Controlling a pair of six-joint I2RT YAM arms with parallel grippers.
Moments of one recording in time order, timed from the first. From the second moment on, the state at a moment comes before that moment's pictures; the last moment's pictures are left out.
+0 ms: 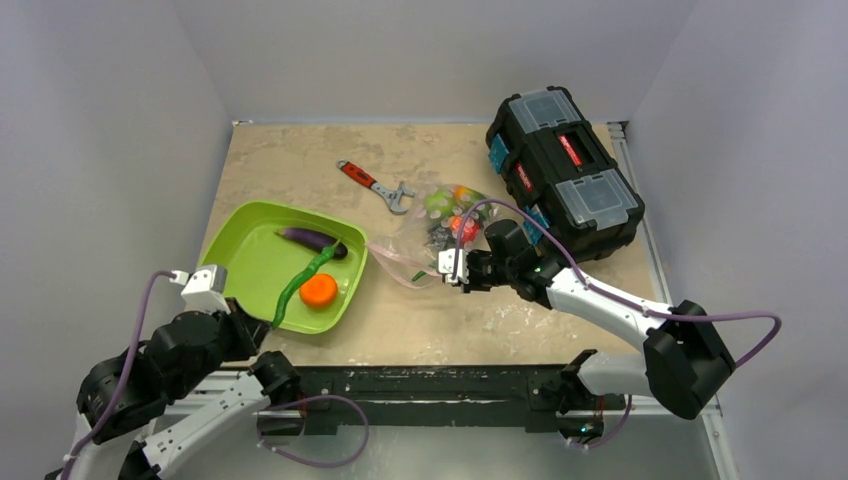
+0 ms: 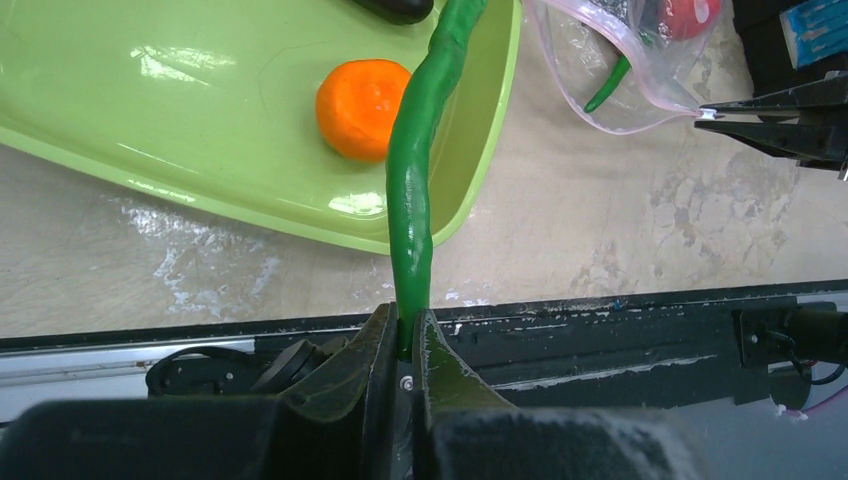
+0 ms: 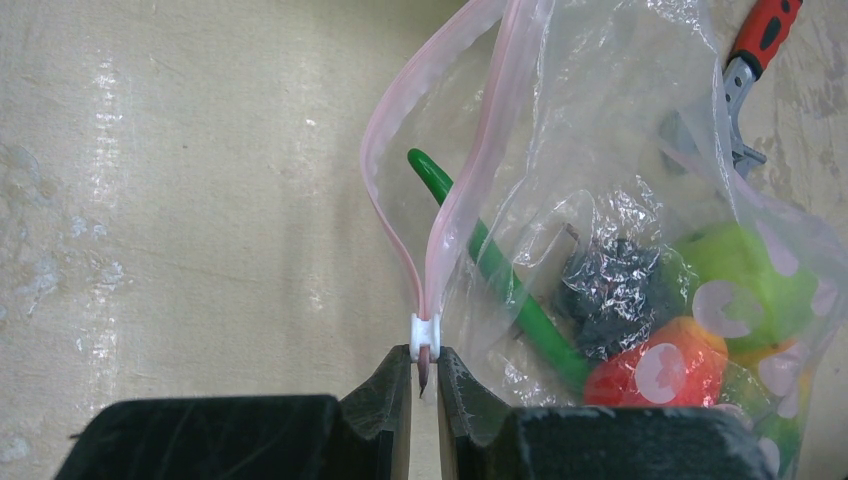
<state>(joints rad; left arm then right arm) -0.82 0.27 1.06 -1.47 -0.43 -0.79 0.68 1.26 0.69 -0.16 -0.43 -0.83</state>
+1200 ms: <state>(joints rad) -0.82 0.33 1.09 -1.48 -0.63 -0.81 0.68 1.26 0.69 -0.16 -0.43 -0.83</state>
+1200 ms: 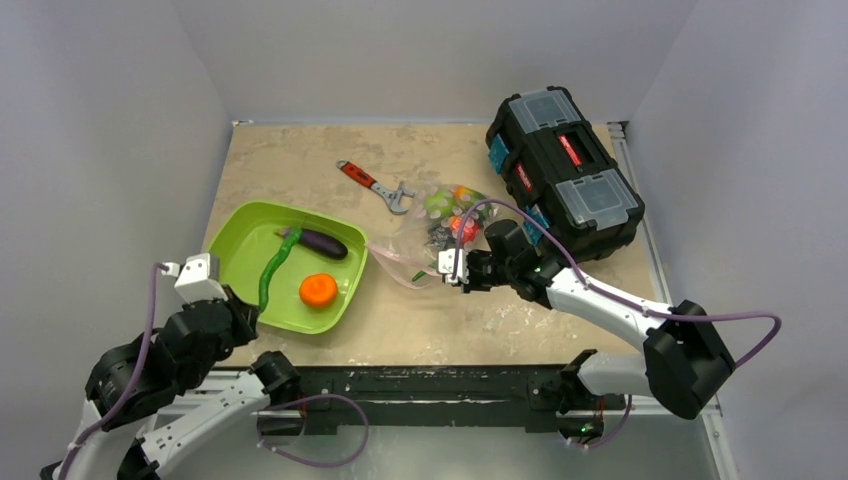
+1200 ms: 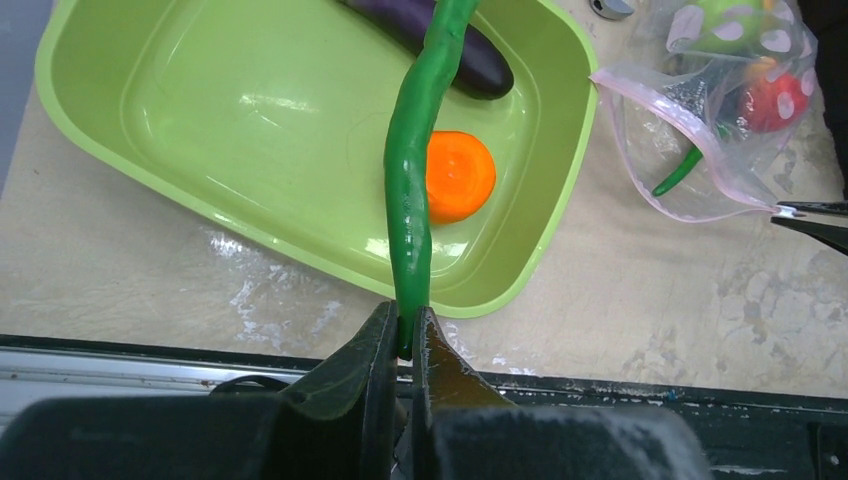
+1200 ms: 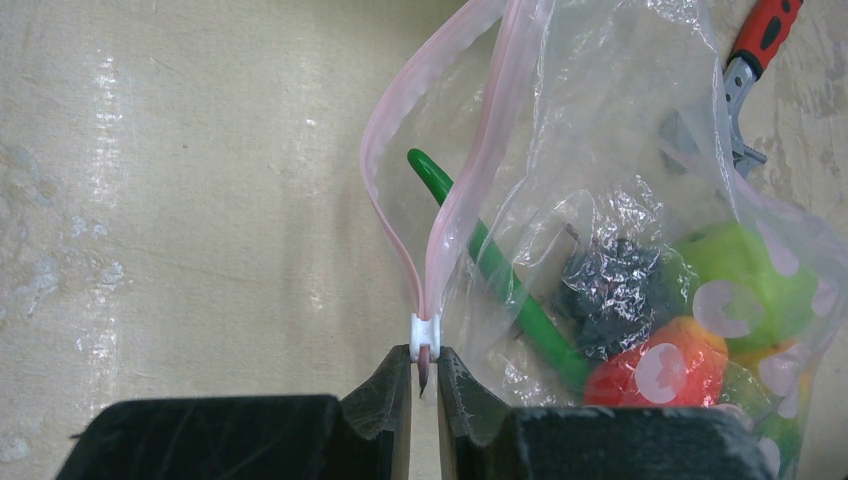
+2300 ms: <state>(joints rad) -0.80 0.49 0.93 -1.29 -0.82 -0.87 0.68 1.26 0.69 -0.16 -0.43 -0.83</state>
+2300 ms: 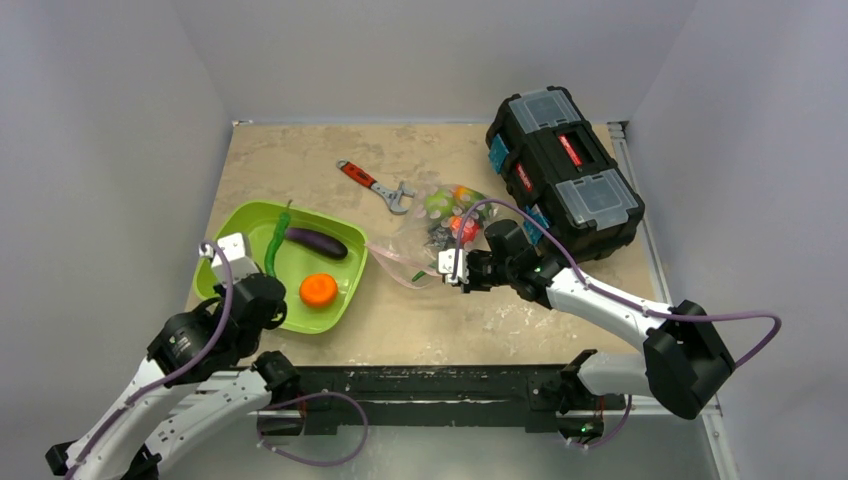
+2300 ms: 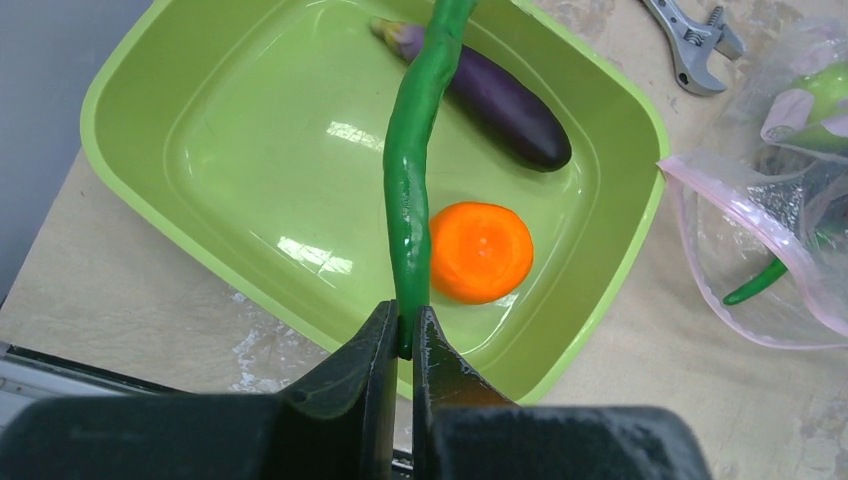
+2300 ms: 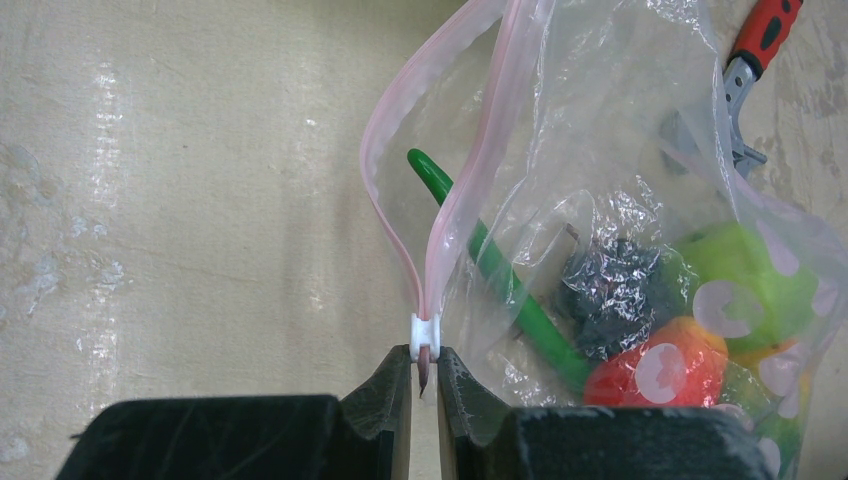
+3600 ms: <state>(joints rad) -0.40 0.61 0.78 -0.98 -0.57 -0.74 0.68 1.26 0.69 -0.16 -0.43 -0.83</state>
